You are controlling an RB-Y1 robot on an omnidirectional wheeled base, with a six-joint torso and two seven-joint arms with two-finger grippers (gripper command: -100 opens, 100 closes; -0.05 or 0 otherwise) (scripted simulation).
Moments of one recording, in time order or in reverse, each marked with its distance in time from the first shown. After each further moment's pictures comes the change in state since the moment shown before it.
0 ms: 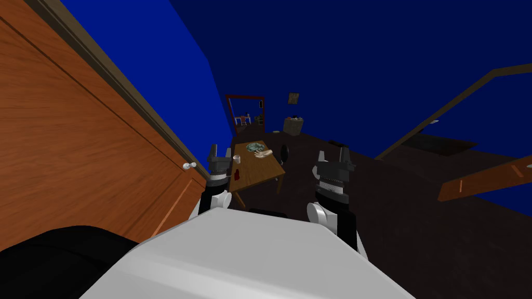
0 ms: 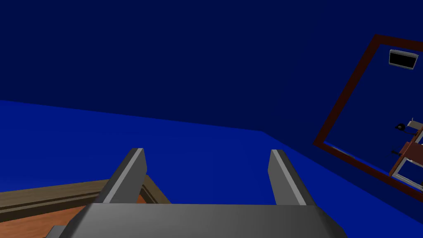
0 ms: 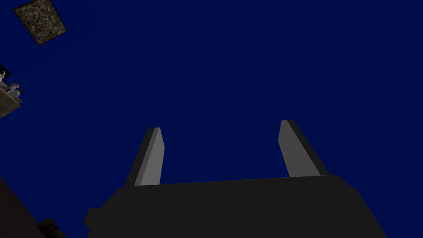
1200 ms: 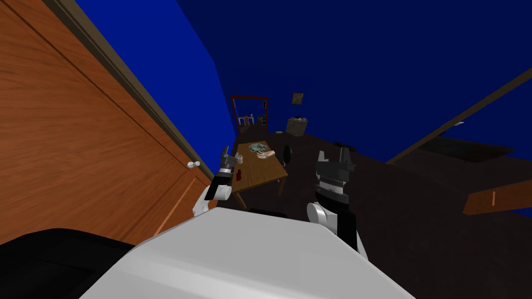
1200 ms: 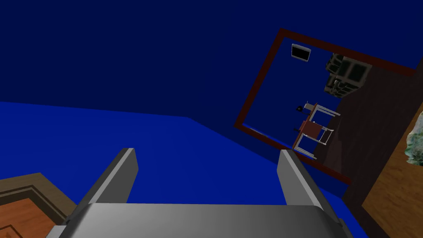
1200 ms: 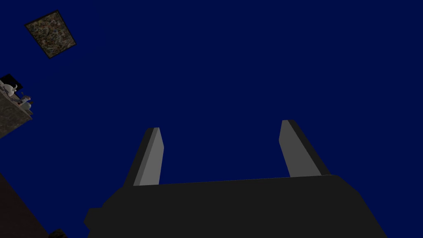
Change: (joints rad) left arm -0.156 0.099 0.070 0.192 -0.012 0.272 0.242; right arm 0.000 0.000 0.000 0.000 0.000 0.000 0.000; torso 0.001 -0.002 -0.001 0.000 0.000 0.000
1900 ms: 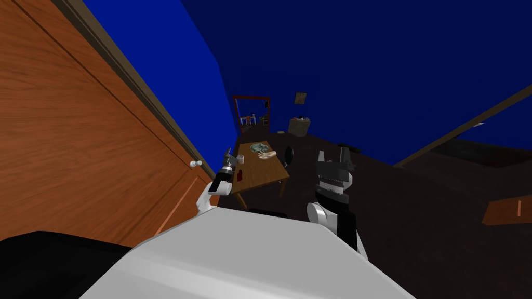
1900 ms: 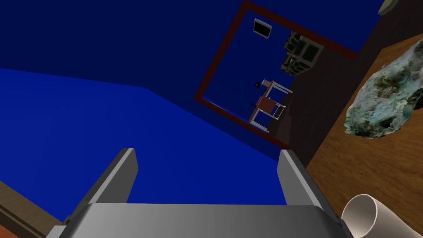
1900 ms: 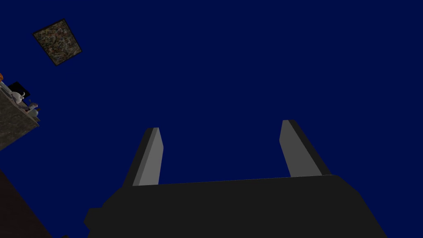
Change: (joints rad) left arm -0.085 0.018 0.043 0.110 -0.005 0.159 0.158; right arm 0.000 0.000 0.000 0.000 0.000 0.000 0.000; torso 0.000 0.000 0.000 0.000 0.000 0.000
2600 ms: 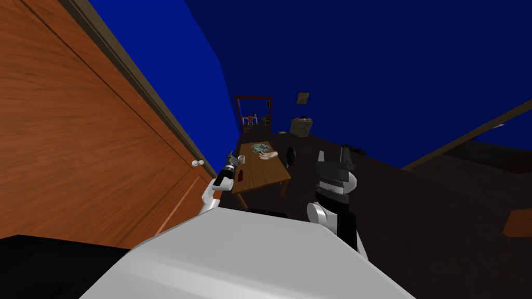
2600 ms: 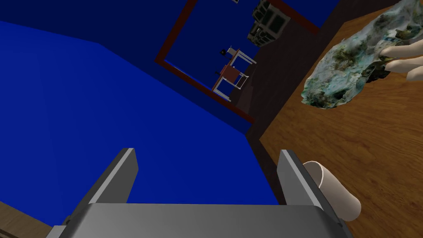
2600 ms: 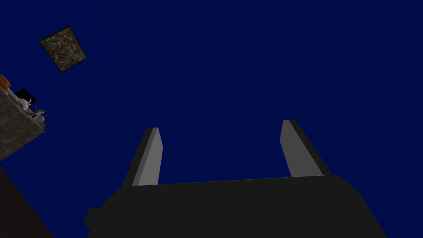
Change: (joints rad) left arm -0.096 -0.007 0.036 0.121 -0.012 0.162 0.136; right arm 0.000 0.000 0.000 0.000 0.000 0.000 0.000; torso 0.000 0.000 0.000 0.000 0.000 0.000
